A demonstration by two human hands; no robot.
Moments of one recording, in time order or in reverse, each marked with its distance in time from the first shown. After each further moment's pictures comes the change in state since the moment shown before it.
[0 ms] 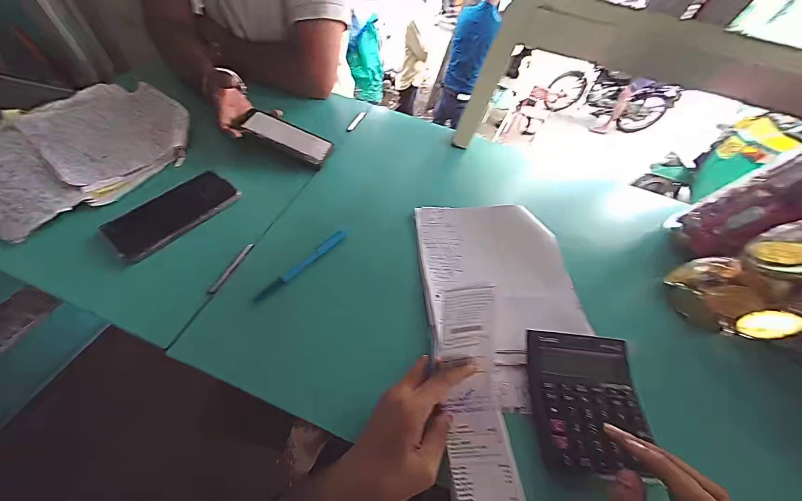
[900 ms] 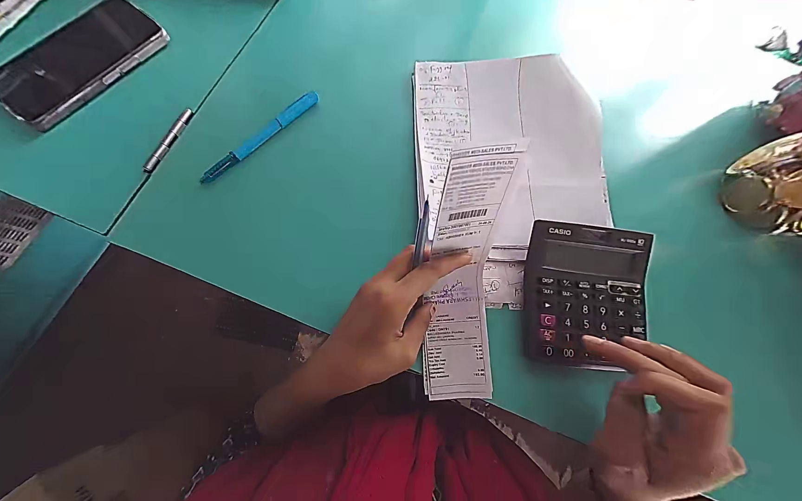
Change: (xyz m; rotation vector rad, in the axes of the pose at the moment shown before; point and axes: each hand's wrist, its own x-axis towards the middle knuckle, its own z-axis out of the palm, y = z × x) left_hand -0.002 0.004 0.008 0.218 -0.003 -0.026; right_hand -0.004 0.014 -0.018 0.146 -0.092 -0.045
